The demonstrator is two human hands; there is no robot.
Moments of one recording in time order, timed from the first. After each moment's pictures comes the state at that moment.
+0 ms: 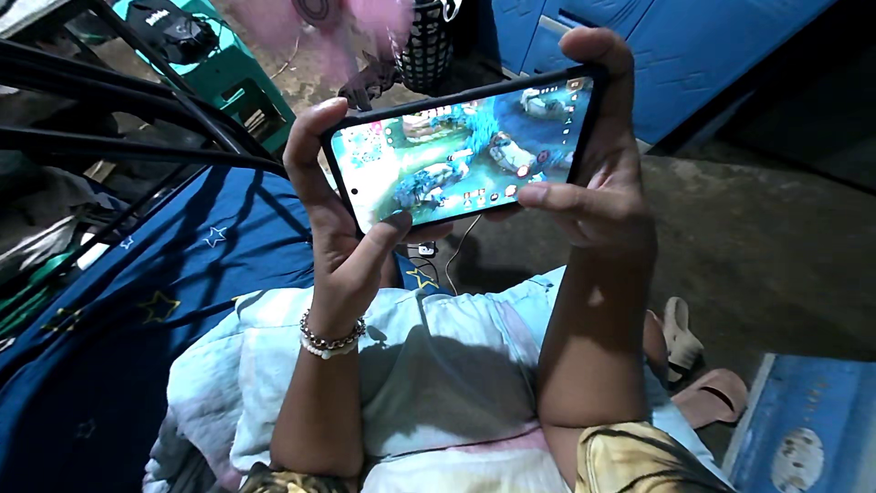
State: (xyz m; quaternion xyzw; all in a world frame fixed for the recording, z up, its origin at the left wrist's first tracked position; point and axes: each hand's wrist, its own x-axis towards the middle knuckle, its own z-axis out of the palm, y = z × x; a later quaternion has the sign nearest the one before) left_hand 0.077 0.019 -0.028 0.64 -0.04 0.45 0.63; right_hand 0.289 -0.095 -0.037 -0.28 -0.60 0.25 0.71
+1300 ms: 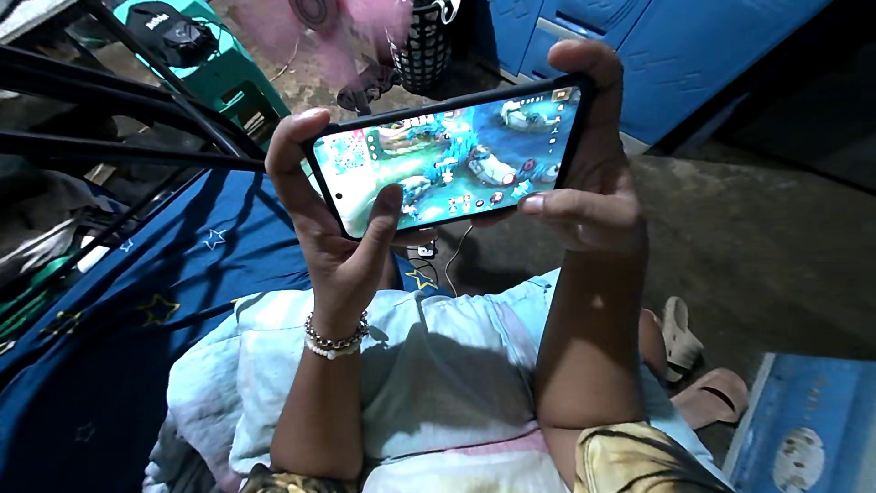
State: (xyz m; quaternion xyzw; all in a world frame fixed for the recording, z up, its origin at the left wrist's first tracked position) left_hand 0.081 0.016 -0.028 0.66 0.02 0.51 0.55; right_hand 0.287 -0.098 -0.035 -0.26 -0.60 0.29 0.69
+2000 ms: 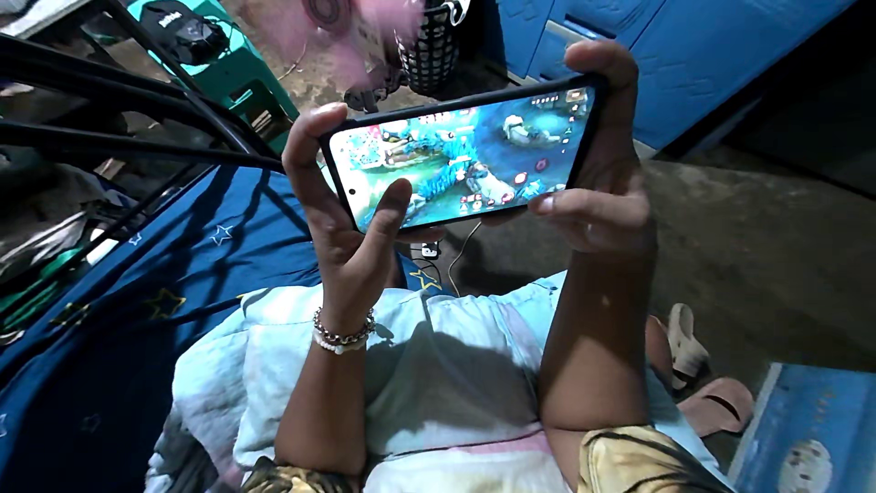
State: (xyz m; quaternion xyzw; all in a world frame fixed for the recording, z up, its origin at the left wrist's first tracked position) left_hand 0.080 0.016 -0.028 0.65 0.02 0.50 0.57; right_hand 0.286 -0.097 -0.035 -0.26 -0.59 0.29 0.70
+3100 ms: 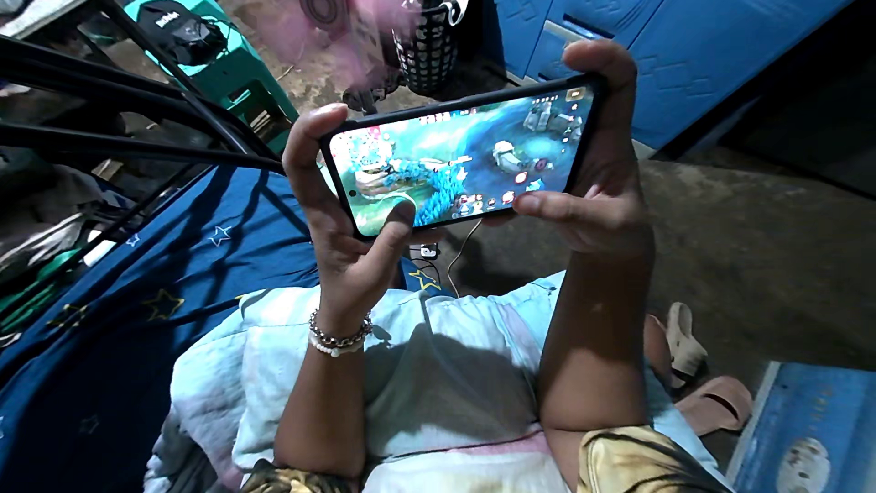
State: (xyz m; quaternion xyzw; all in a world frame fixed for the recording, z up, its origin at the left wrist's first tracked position) left_hand 0.077 0.016 -0.028 0.66 0.00 0.48 0.58; right_hand 0.286 -0.095 -0.037 -0.27 -0.60 0.28 0.70
